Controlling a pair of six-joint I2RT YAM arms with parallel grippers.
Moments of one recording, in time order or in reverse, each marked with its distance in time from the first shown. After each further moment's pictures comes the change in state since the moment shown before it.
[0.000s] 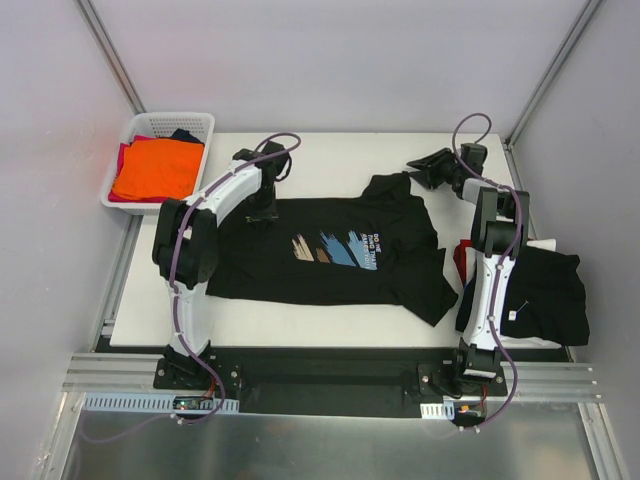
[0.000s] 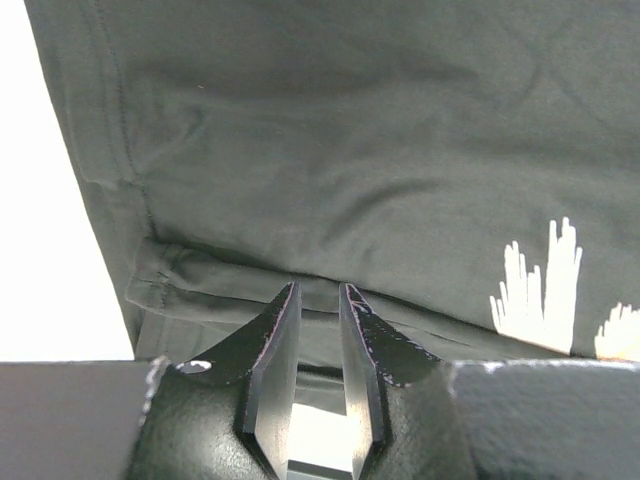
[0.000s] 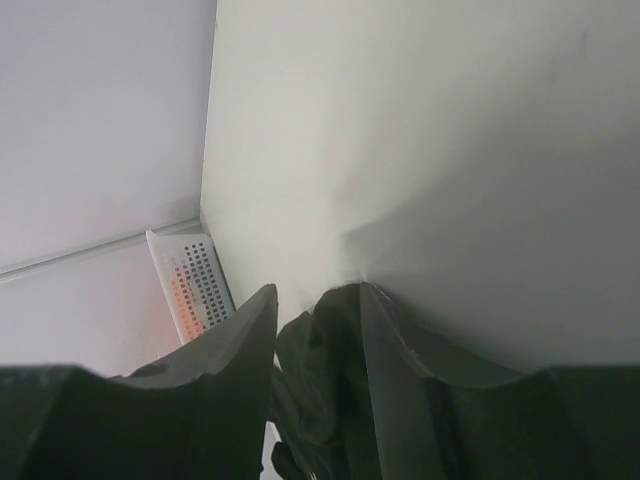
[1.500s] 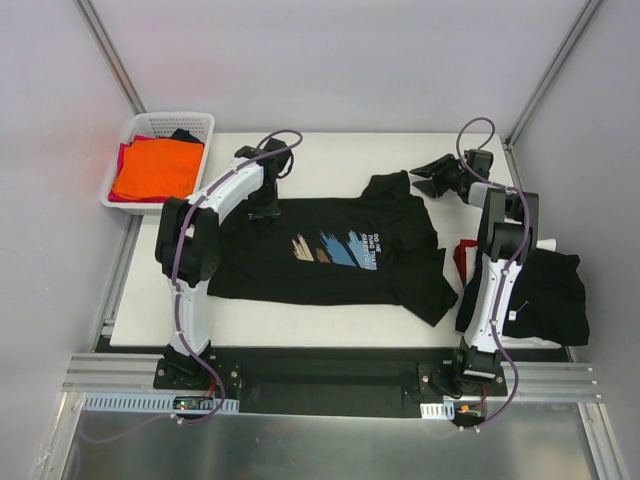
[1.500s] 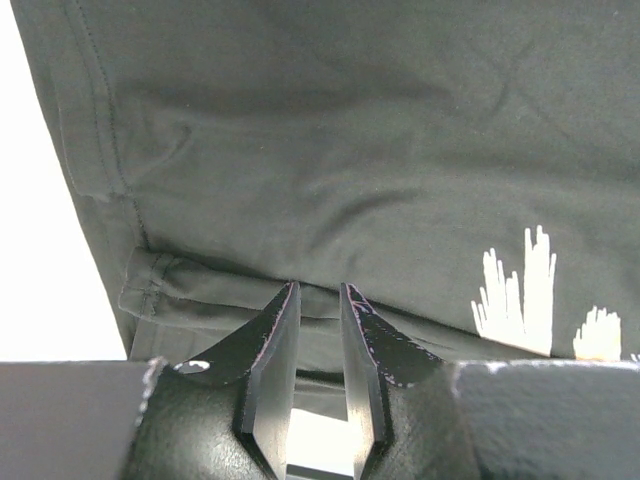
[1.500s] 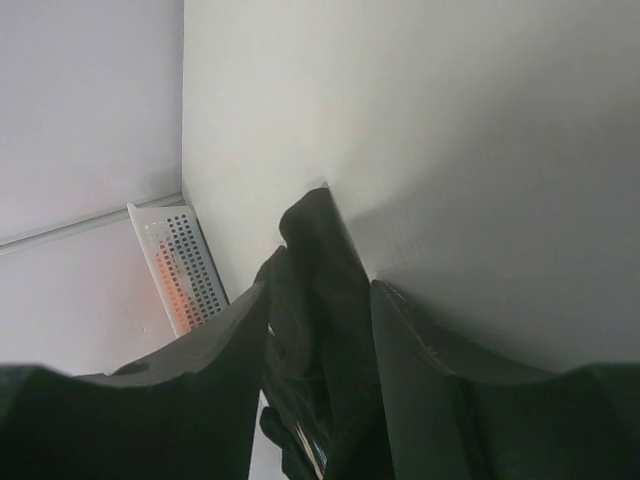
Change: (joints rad) left arm -0.008 0.021 0.045 -0.008 0.006 -0.002; right arm -0.019 -0.128 -0.180 -0.018 -0.034 -0.067
